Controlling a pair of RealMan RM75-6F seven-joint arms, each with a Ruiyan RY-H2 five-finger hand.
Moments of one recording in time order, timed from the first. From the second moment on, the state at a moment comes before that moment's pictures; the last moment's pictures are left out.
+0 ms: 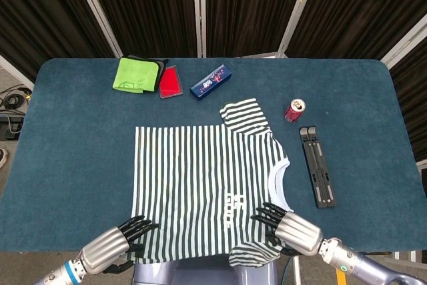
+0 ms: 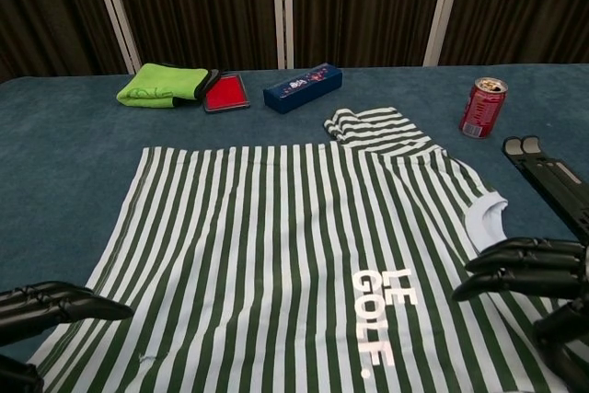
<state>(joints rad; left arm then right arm) -0.38 -1.33 0.40 -1.53 2.02 1.33 -0.17 0.54 -1.27 -0.35 -1.46 -2.03 1.29 0.19</state>
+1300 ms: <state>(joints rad) -0.39 -1.26 0.48 -1.58 2.09 1.31 -0.26 0.51 -1.26 -0.40 -1.51 -2.11 1.29 0.20</state>
